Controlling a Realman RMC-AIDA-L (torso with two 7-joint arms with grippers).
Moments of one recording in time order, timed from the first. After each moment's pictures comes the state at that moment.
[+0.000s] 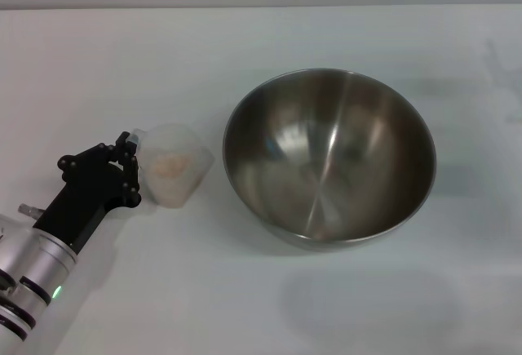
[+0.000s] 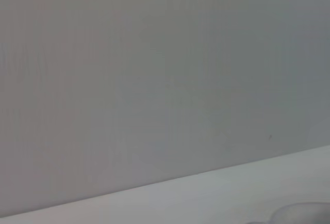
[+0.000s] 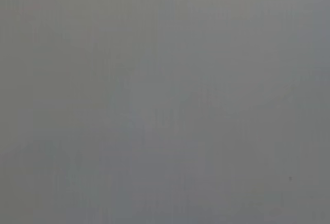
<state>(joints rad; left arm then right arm) -0.31 -2.07 -0.37 -0.27 2.18 1.19 -0.04 0.46 2.05 -1.73 -0.16 0.41 -1.27 0.20</state>
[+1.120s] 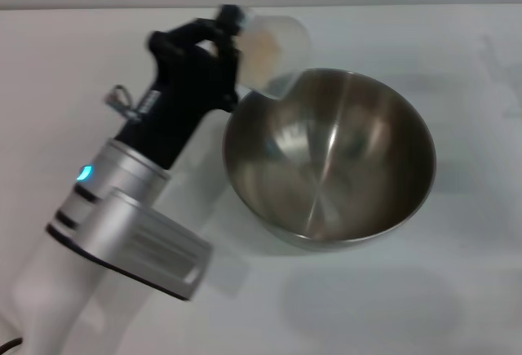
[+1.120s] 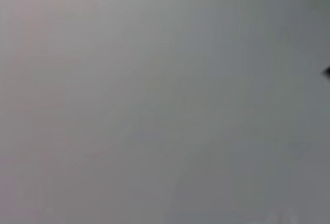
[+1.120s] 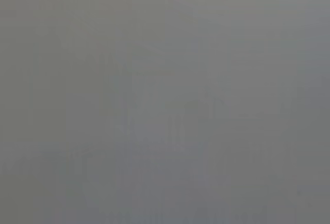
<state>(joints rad) -0.47 -2.08 -0.36 -0.52 2.19 1.39 1.08 0.48 2.04 -1.73 -0.16 0.41 -1.28 0.20</state>
